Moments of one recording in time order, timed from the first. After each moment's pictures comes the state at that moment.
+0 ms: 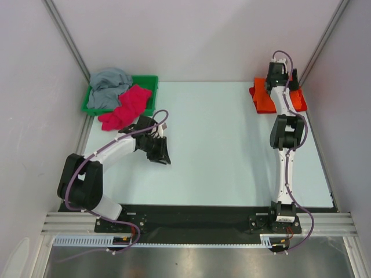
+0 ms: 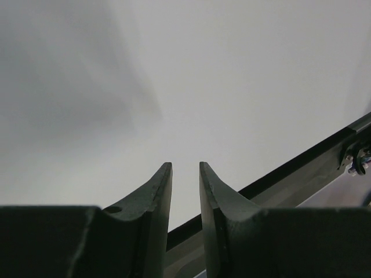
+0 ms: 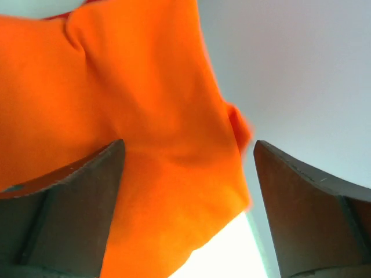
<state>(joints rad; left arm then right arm) -0.37 1.51 0.95 -0.60 0.42 -0.34 -0.07 2.67 2.52 -0.44 0.69 -0.32</state>
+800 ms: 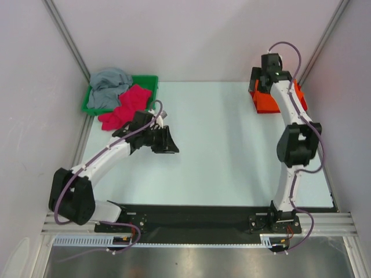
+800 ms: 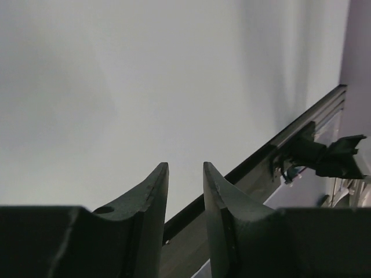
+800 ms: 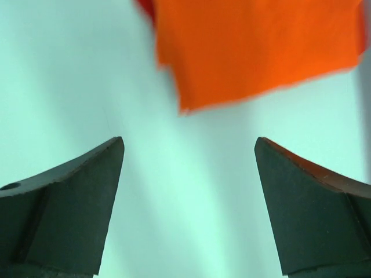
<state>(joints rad) -0.41 1.39 0.97 -0.49 0.49 -0.48 0.09 2.12 2.10 -0.74 0.36 0.15</state>
